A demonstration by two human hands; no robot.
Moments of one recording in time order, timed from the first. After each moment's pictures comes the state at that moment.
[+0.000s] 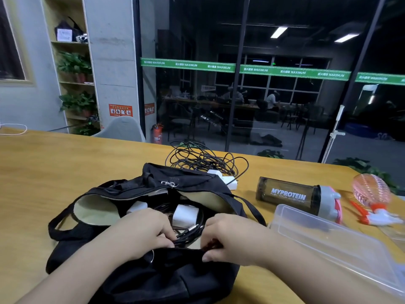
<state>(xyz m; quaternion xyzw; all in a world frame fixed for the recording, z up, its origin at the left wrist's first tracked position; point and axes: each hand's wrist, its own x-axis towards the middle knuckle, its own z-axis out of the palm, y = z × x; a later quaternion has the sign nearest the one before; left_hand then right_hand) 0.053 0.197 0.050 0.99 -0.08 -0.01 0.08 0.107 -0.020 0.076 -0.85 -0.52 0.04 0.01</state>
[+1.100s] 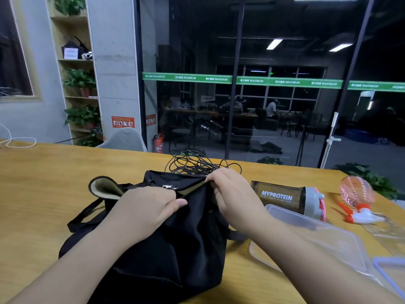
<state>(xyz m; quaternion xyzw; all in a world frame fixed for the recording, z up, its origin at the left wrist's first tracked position) 0.020 0.164 0.099 0.94 -0.11 0.31 0.02 0.110 -0.027 0.106 -0.82 -0.43 -0.30 0.23</state>
